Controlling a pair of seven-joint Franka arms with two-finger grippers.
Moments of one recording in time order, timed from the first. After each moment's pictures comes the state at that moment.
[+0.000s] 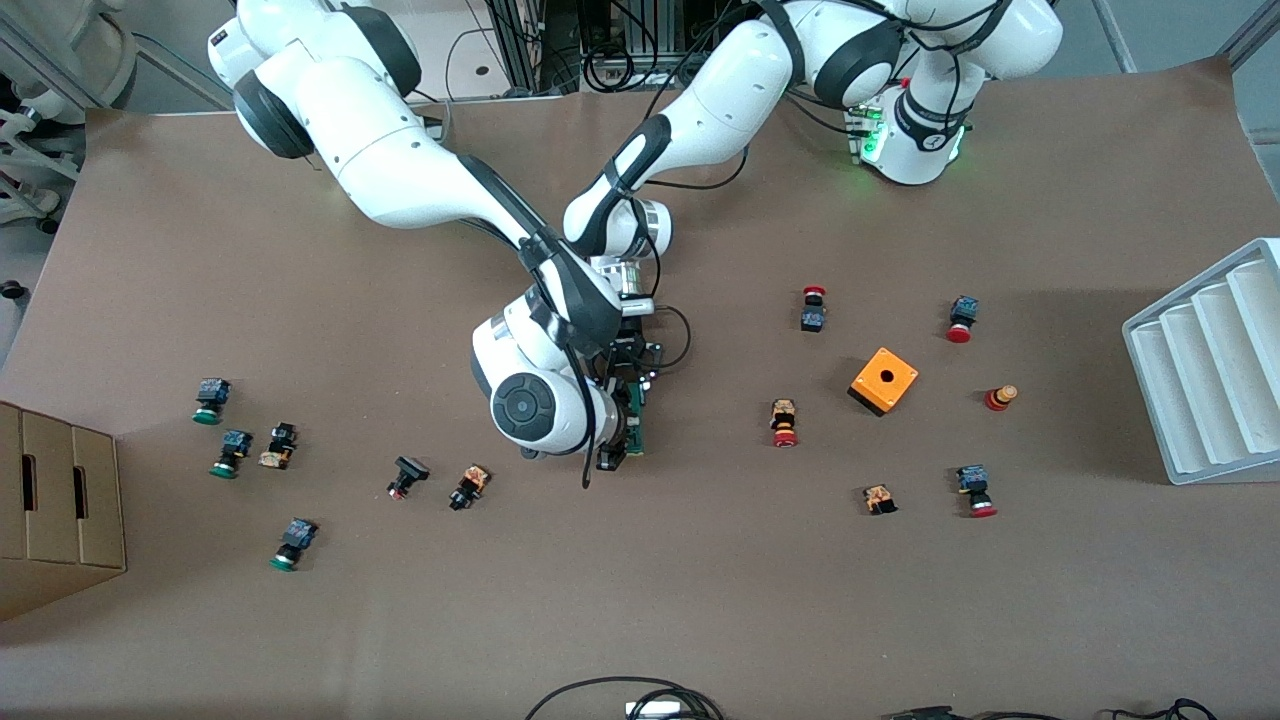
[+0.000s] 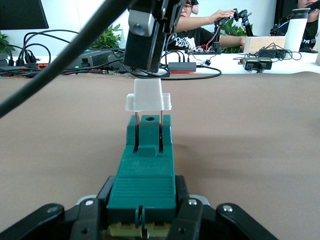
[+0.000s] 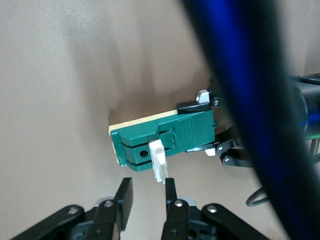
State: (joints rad) left arm -1.08 1.02 -0.06 -1.56 1.76 1.97 -2.53; right arm 0.57 0.87 0.05 -1.20 0.31 2.03 2.20
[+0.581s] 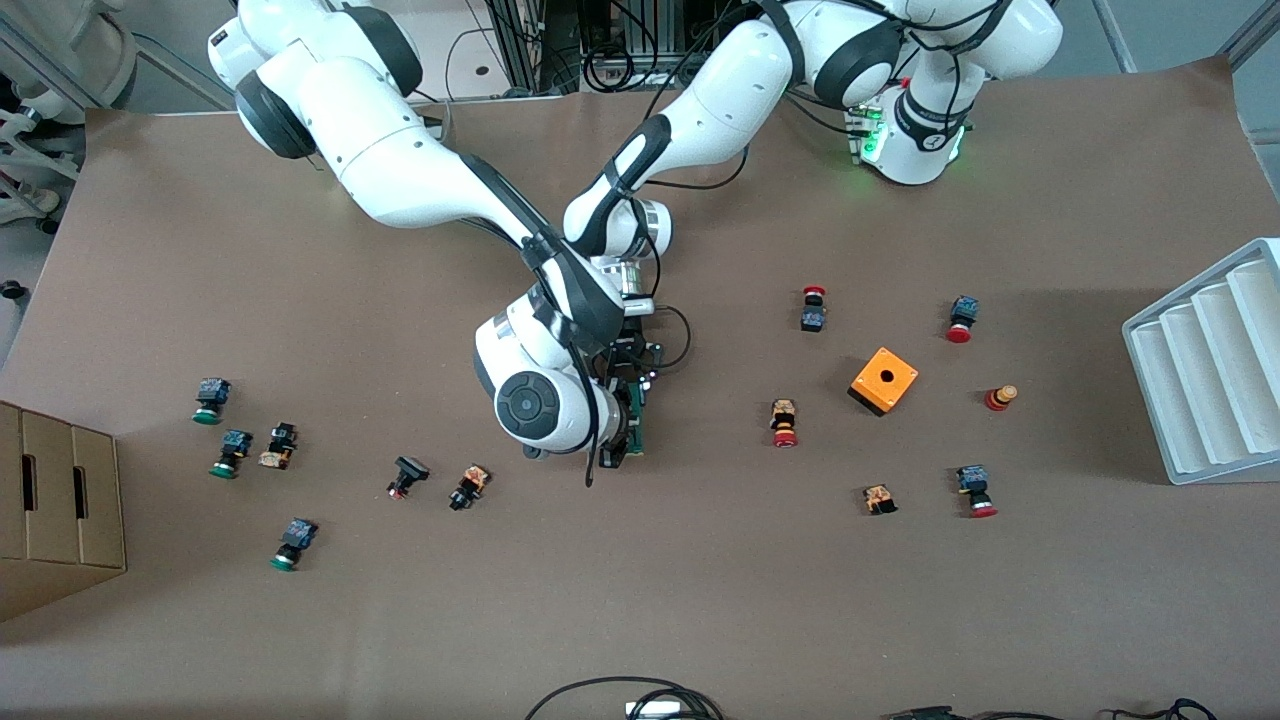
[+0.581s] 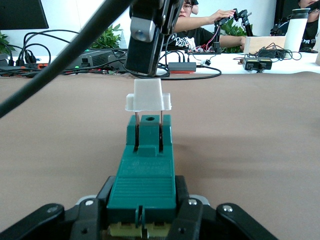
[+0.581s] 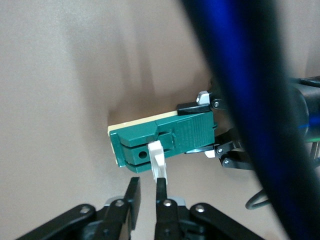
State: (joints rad) left arm -1.08 1.02 -0.06 -1.56 1.76 1.97 -2.53; right arm 0.57 0.87 0.05 -1.20 0.31 2.03 2.19
